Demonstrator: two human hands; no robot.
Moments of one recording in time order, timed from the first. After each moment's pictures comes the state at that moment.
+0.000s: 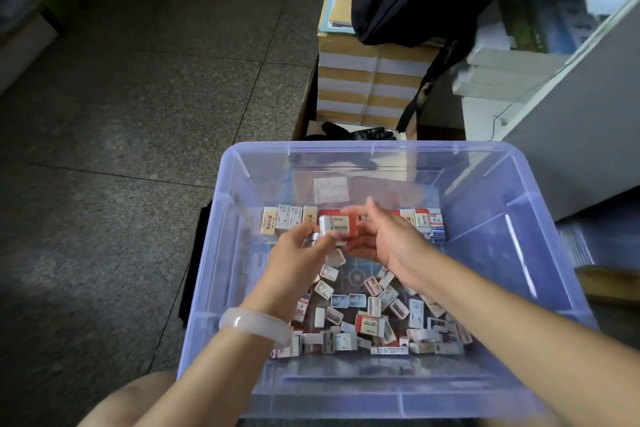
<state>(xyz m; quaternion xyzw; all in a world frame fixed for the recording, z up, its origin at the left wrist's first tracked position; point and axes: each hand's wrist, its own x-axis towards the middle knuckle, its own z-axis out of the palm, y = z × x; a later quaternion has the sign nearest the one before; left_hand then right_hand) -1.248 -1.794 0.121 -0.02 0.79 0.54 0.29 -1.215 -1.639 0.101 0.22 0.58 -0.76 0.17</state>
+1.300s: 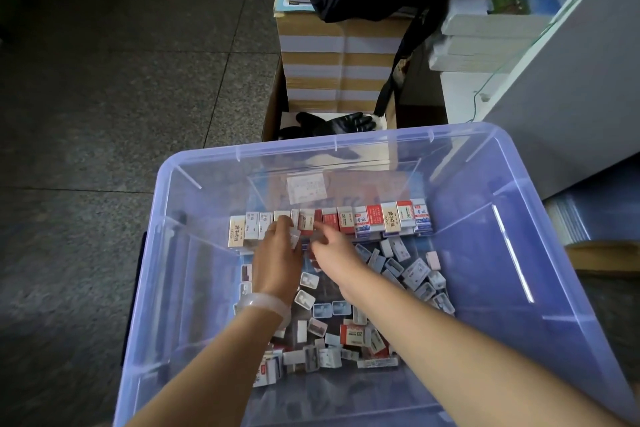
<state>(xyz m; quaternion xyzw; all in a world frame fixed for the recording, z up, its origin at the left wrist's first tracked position) -1.275 -1.763 0.025 0.09 0.93 0.32 0.12 -1.245 -1.671 0.022 0.37 0.69 -0.60 0.17</state>
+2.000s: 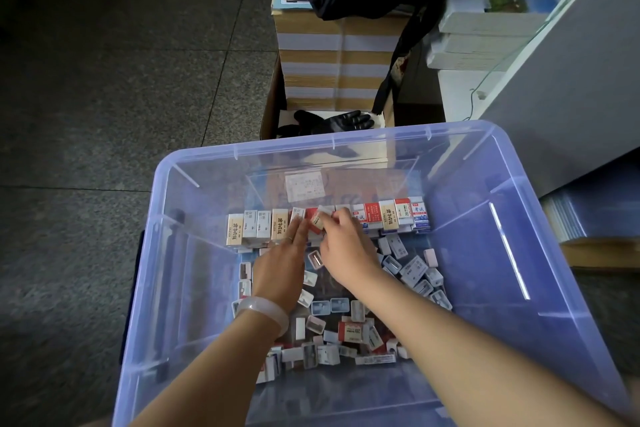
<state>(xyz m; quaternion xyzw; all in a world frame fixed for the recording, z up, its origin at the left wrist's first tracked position) -1.269 -1.773 0.005 0.28 0.95 0.10 0.11 -1.234 -1.652 0.026 0.17 0.95 -0.26 0.10</state>
